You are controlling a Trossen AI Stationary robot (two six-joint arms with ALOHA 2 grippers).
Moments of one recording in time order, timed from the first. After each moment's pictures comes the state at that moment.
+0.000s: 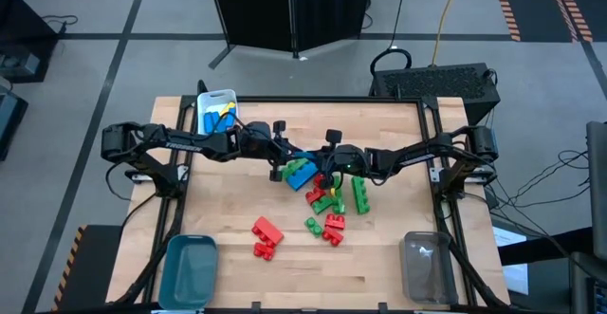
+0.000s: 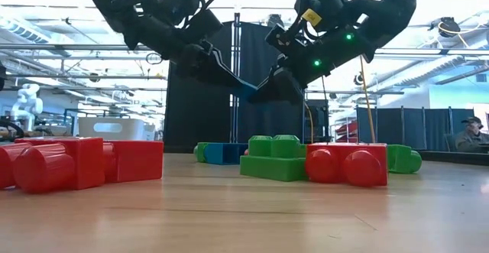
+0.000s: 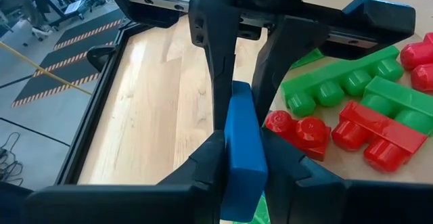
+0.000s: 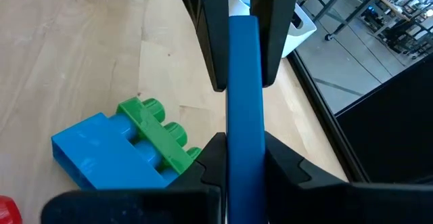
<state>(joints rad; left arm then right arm) 0.23 1.51 0.76 0.29 0.11 0.46 -0.06 1.70 0.80 0.49 0.32 -0.36</state>
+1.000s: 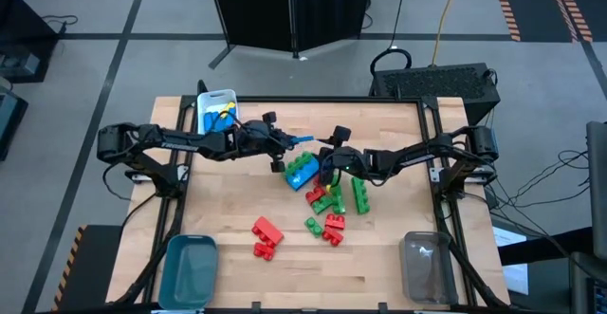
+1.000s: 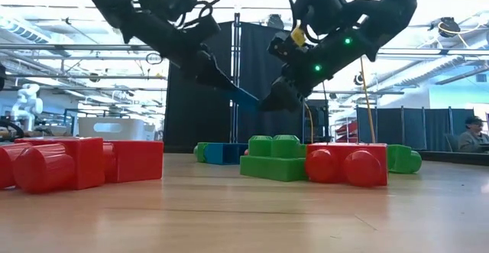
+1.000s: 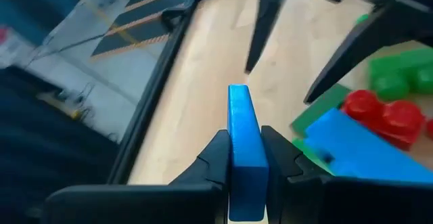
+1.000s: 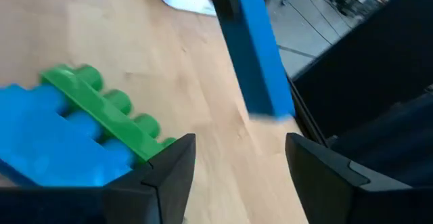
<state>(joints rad) 0.24 1.46 0.76 0.24 -0.16 0.40 -0.06 1.70 0.80 0.41 0.55 -0.27</state>
